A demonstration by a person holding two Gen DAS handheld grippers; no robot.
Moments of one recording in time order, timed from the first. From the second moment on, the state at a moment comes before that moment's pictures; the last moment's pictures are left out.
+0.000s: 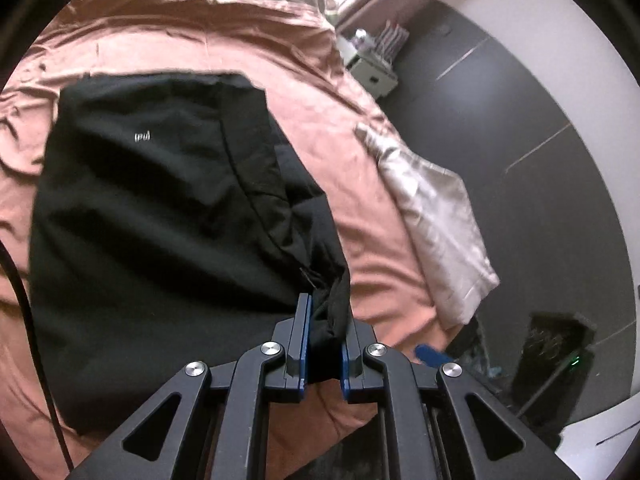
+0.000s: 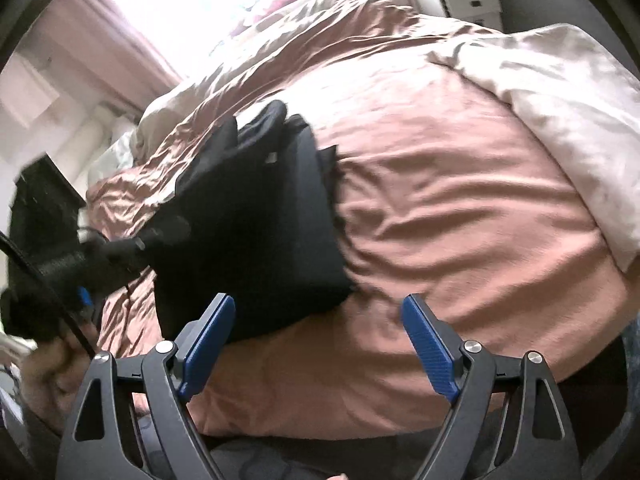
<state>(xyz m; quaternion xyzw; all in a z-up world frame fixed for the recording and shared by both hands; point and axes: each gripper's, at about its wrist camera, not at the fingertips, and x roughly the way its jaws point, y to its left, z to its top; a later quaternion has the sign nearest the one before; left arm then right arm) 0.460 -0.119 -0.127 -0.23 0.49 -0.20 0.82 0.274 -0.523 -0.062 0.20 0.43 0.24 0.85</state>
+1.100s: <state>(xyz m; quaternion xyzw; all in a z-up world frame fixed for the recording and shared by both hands) 0.419 0.032 -0.192 -0.27 0.54 -0.03 0.80 0.334 -0.444 -0.062 0.16 0.42 0.33 0.83</state>
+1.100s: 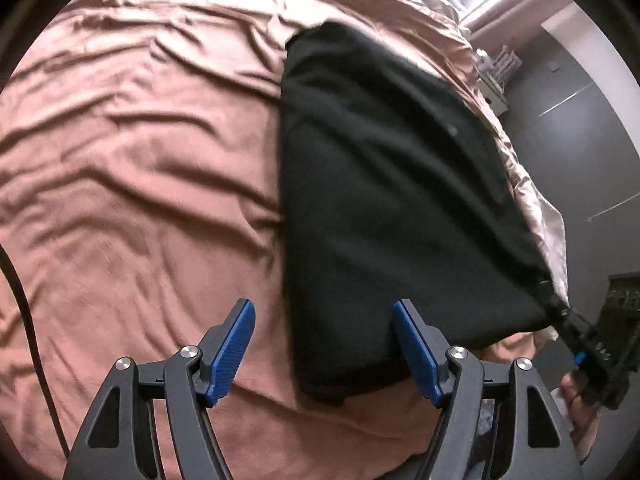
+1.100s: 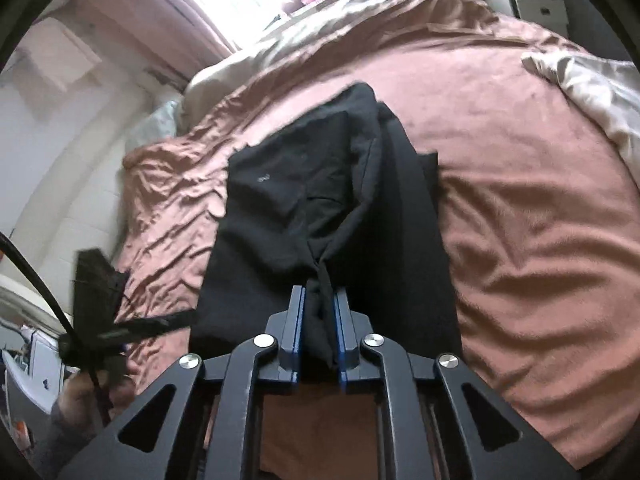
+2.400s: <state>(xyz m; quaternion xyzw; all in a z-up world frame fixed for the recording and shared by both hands) 0.418 0.002 -0.203 -0.27 0.51 -0.07 0.81 0.365 -0.443 -0.107 0.16 0.50 0.32 0.79</state>
